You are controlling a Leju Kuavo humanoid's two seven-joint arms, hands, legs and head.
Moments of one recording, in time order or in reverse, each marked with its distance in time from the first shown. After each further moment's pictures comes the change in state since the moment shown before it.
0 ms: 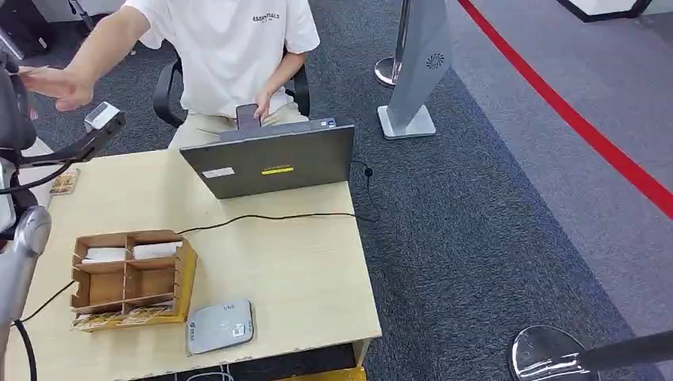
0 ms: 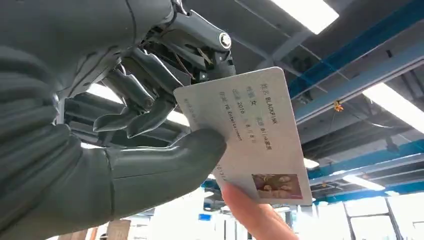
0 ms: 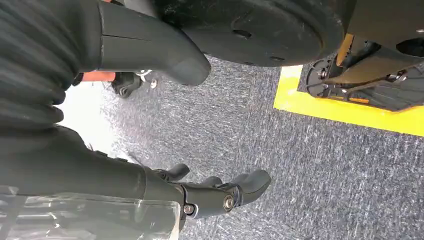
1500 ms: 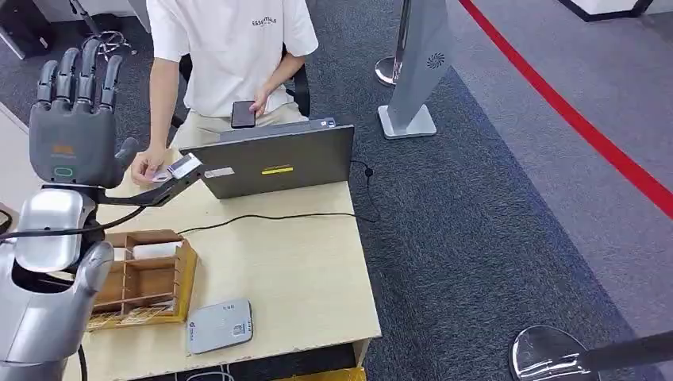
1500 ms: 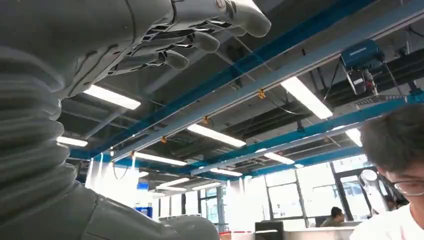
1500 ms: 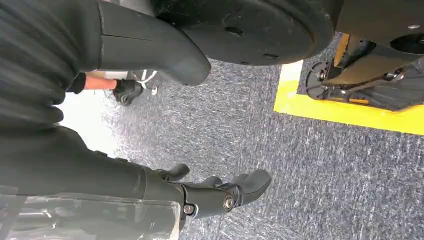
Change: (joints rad) left arm 0.151 -0.146 -0.064 -0.192 0.016 -0.118 -0.140; right arm -0.008 -0.001 0.005 0.000 -0.042 0.000 0.023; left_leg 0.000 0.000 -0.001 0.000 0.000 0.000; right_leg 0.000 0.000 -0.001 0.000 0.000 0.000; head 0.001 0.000
